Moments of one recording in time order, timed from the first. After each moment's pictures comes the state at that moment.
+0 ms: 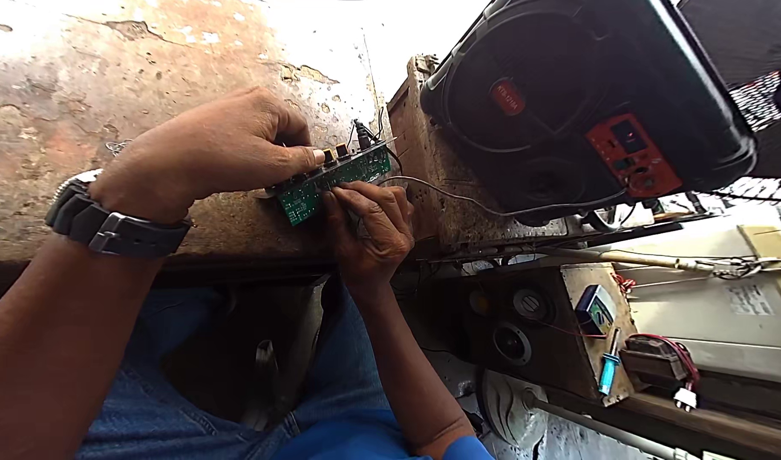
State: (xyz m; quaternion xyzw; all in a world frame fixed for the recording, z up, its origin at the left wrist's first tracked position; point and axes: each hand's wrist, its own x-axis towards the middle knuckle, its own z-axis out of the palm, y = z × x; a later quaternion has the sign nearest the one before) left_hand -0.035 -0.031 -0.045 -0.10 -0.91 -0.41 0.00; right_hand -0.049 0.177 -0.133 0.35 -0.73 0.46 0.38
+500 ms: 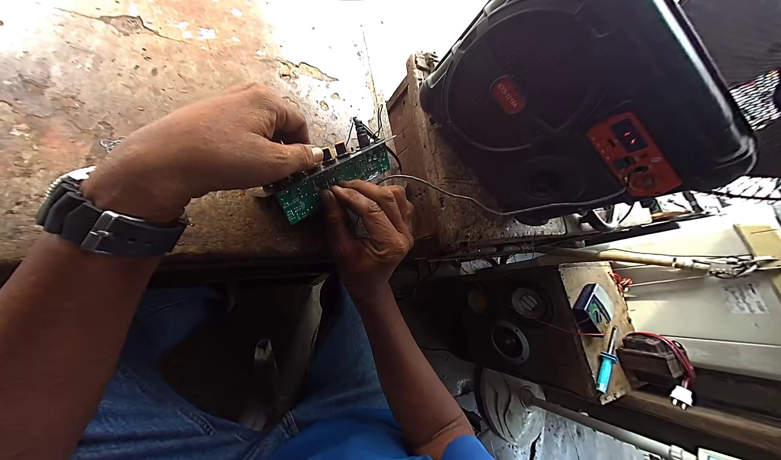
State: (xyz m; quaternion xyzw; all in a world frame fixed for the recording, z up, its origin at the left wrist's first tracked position) left_hand -0.036 -0.032 -0.046 -0.10 -0.91 -0.41 0.01; right_hand -0.048 0.177 -0.133 0.35 -0.73 0.45 0.38
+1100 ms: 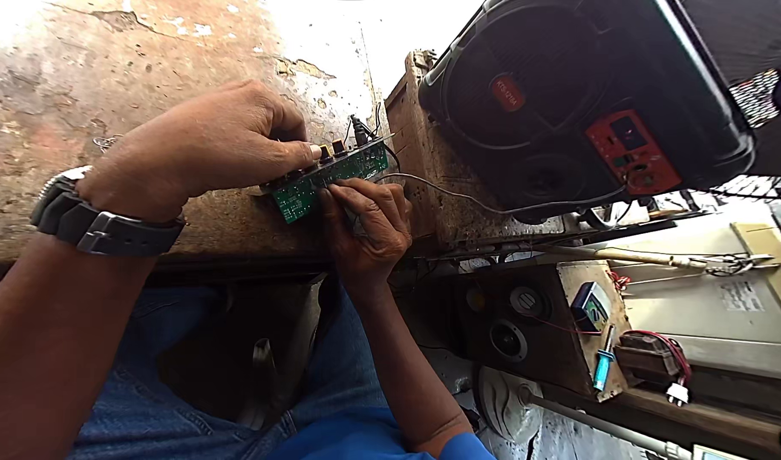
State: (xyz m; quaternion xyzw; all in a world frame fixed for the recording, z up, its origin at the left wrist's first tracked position) left_hand -0.035 -0.030 -0.046 -0.08 -0.91 -0.40 0.01; right_hand -0.048 0.177 -0.133 0.35 -0.73 0.45 0.39
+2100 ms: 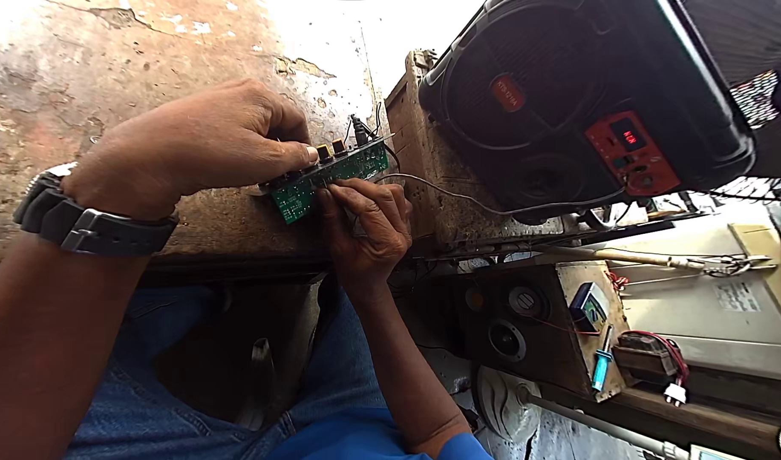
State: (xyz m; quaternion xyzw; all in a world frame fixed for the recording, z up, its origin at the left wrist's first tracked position) left_hand -0.035 -0.033 -0.043 -0.10 -0.91 -0.40 0.00; right_hand -0.048 0.176 -0.132 0.35 -0.73 0.45 0.39
